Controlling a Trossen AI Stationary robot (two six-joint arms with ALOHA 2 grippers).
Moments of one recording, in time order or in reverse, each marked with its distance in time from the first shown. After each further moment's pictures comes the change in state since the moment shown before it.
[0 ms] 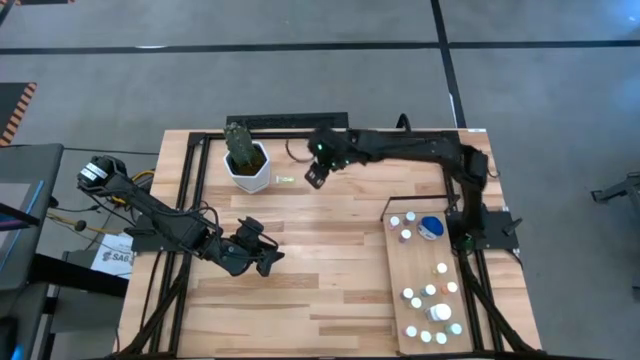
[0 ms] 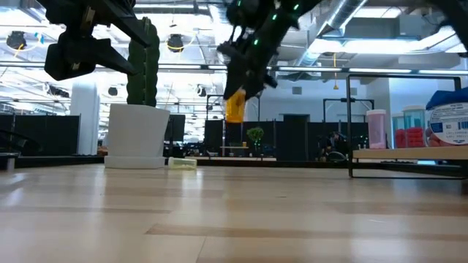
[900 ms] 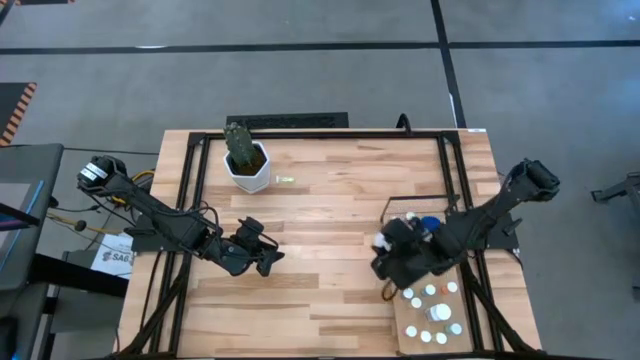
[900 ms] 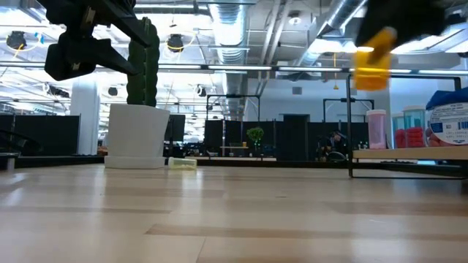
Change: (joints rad) left arm 0.000 0.000 0.000 0.000 0.001 0.000; right arm 0.848 -0.516 -0.545 -0.248 0.543 0.924
